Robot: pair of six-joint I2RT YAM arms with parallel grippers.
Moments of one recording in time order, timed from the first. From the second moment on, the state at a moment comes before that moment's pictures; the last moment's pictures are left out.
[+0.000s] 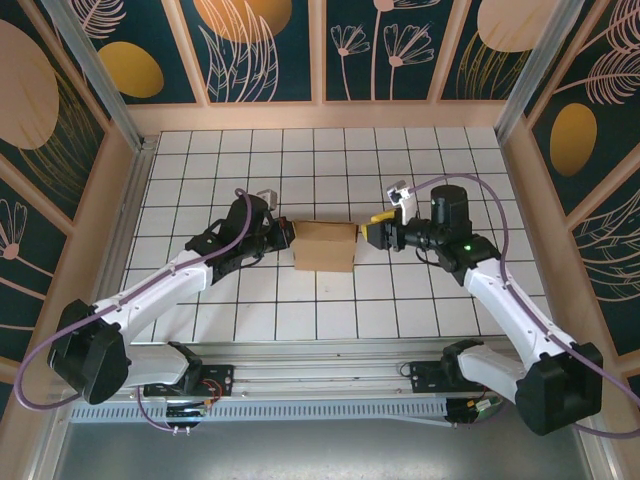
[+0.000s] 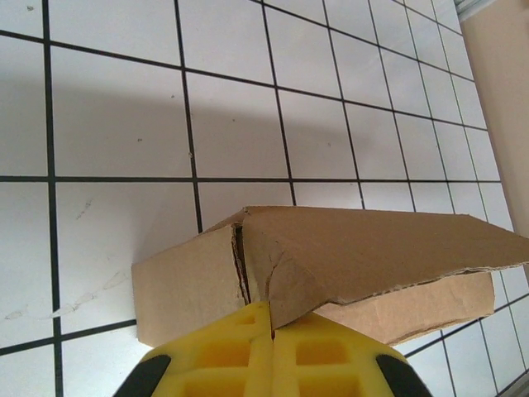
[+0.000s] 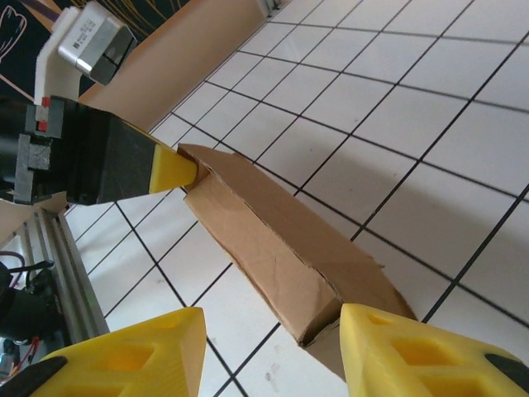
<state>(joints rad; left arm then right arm) -0.63 1.29 0.89 -0.26 0.10 -0.75 0.34 1.07 0.80 -0.25 -0.69 0.10</state>
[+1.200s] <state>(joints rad) -0.63 1.29 0.91 -0.31 0.12 -0.75 0.35 1.21 0.79 -0.21 -0.61 -0.01</state>
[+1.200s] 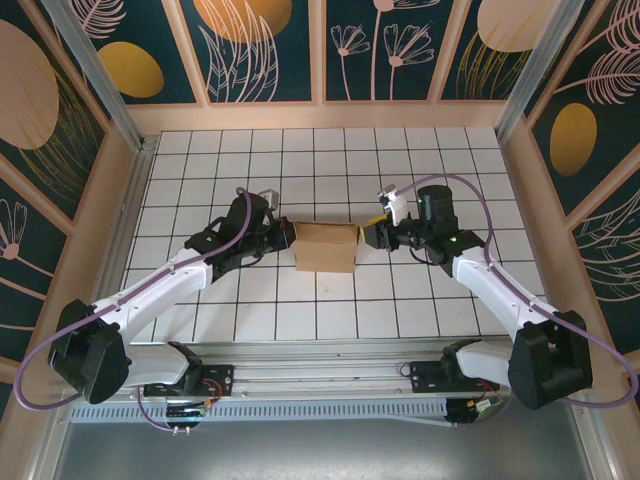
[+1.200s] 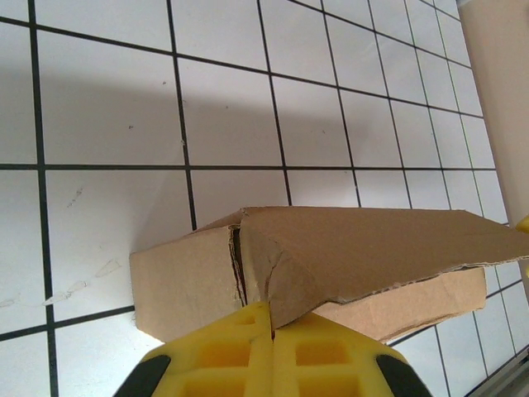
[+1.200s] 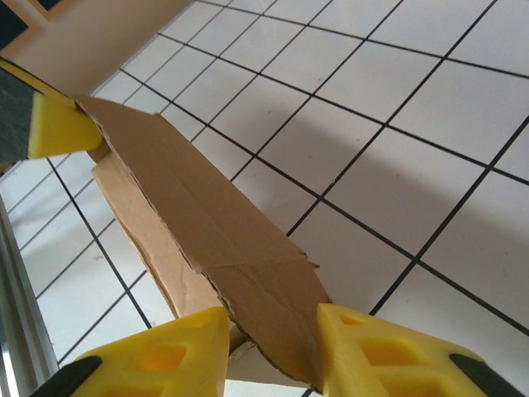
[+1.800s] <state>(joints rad) -0.63 1.29 0.91 -0.30 0.15 -0.75 0.40 1.27 0.86 -0.23 -0.52 0.15</state>
